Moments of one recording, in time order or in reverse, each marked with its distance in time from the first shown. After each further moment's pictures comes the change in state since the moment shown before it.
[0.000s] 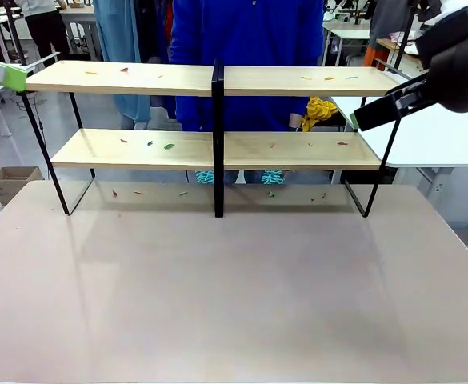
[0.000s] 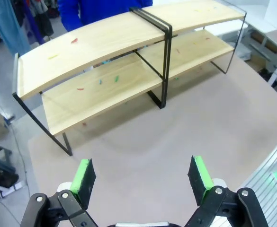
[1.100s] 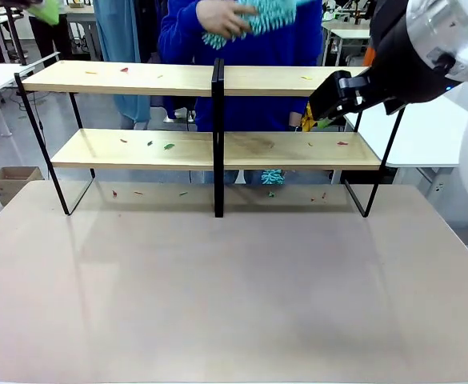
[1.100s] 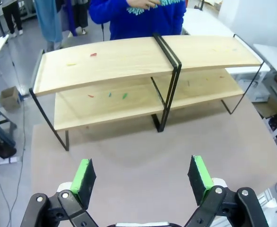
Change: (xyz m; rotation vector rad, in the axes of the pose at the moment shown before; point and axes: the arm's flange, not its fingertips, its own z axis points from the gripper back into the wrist) left arm 0.064 -0.072 0.025 0.172 -0.061 0.225; right arm 0.034 0.052 0.015 -0.062 0.147 -0.259
